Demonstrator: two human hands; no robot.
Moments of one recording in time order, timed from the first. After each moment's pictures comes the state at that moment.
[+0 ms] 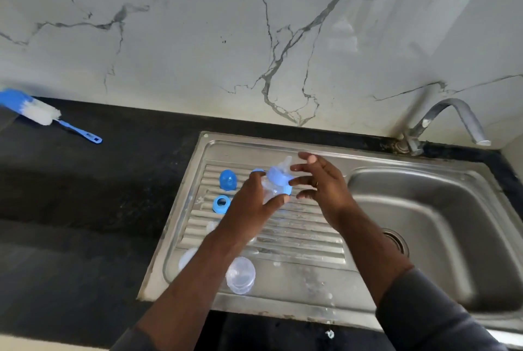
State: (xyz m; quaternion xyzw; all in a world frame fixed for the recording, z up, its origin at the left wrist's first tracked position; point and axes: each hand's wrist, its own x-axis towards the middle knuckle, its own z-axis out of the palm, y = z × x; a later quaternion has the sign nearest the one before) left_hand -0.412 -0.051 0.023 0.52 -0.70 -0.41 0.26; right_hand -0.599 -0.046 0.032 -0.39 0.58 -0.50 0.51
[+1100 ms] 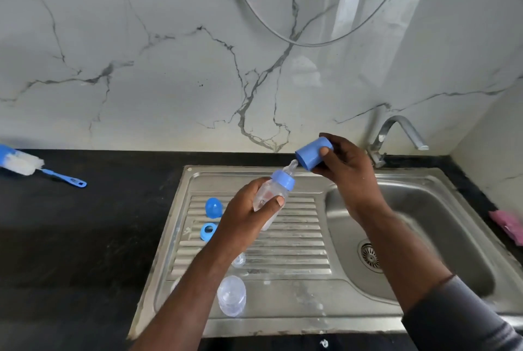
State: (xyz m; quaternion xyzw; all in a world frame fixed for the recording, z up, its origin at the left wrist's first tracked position) left_hand -0.419 -0.029 0.076 0.42 -0.67 -0.50 0.34; right_hand -0.637 -0.011 0.125 -0.43 0.54 -0.63 0.35
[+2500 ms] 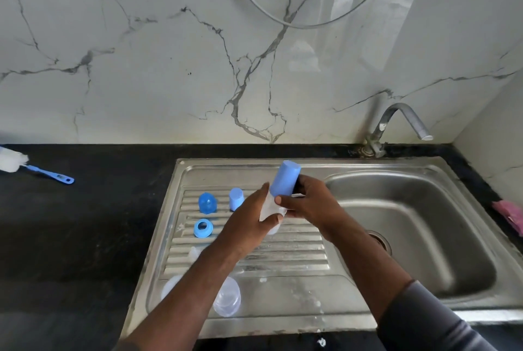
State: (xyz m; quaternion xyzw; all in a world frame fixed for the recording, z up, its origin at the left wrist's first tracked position) left_hand -0.440 -0.042 0.039 0.45 -0.75 -0.46 0.17; right_hand -0.618 -0.016 0.052 -0.44 0.65 -0.43 0.45
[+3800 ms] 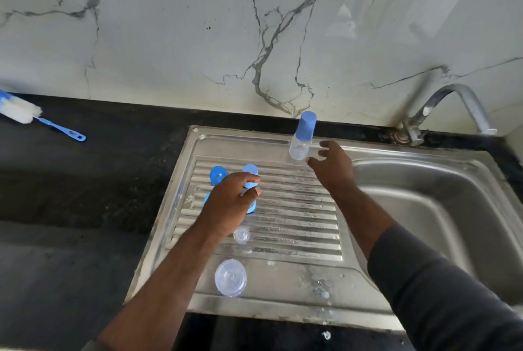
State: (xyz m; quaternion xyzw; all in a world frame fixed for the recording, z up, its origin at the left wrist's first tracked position) left_hand -0.400 -0.068 0.017 0.55 -0.67 -0.43 0.25; right_hand -0.649 -0.105 -0.006 -0.44 0.81 -0.31 0.25
